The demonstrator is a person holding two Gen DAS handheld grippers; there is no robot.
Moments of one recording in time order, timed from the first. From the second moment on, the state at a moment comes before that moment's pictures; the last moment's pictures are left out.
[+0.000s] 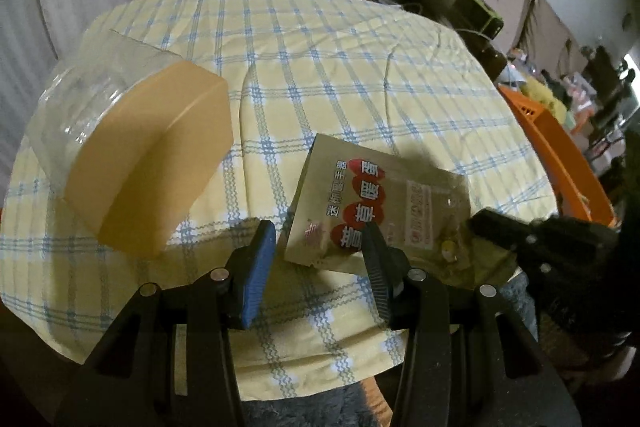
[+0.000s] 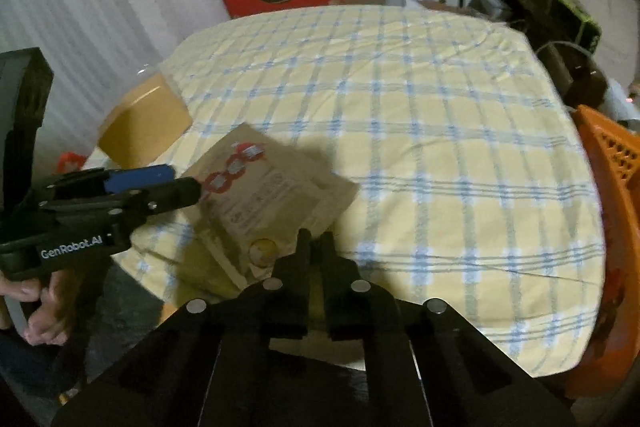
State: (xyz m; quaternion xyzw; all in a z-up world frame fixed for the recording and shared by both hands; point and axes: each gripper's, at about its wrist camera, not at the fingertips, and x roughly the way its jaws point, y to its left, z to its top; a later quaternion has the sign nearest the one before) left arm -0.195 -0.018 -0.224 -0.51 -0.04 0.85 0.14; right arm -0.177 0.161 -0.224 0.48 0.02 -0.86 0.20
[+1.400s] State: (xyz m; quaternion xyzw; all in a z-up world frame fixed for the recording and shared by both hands) left arm -0.192 0.026 -0.225 -0.54 -0.06 0.82 0.17; right arm -0.233 0.222 -0.229 0.48 -0.05 -0.86 0.18
